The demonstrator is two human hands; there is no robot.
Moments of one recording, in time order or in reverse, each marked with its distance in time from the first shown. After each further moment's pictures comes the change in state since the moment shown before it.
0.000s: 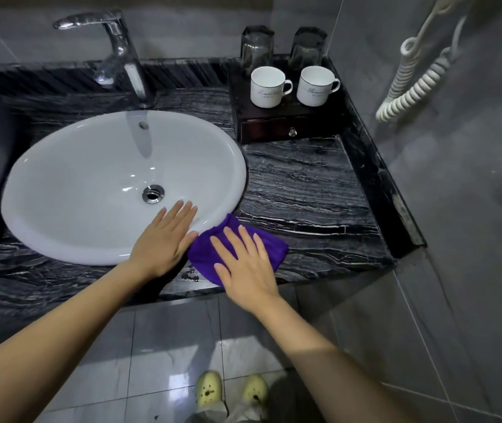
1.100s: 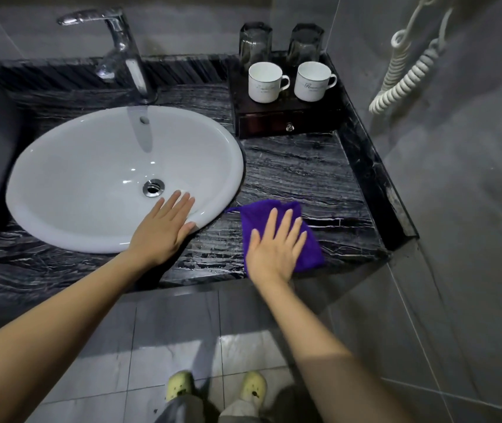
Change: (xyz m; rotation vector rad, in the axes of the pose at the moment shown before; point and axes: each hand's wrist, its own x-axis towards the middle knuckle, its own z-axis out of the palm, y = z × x) left_hand 0.000 0.003 0.003 0.073 0.067 -0.024; right_hand 0.001 0.020 -0.021 0.124 0.008 0.665
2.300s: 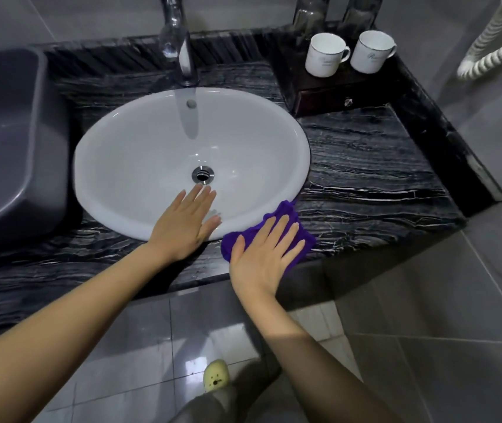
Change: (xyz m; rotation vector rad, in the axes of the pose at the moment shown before) left_hand -0.042 -0.113 -0.011 -0.077 -0.118 0.098; right_hand -0.090 -0.163 0.085 -0.053 0.149 0.115
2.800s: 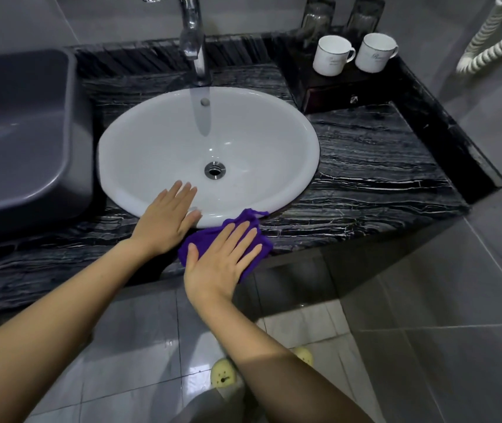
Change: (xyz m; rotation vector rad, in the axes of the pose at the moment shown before) left_hand -0.047 -0.047 -0.013 -0.084 0.014 -0.048; right_hand -0.075 -0.077 0.010 0.073 -0.188 -0.036
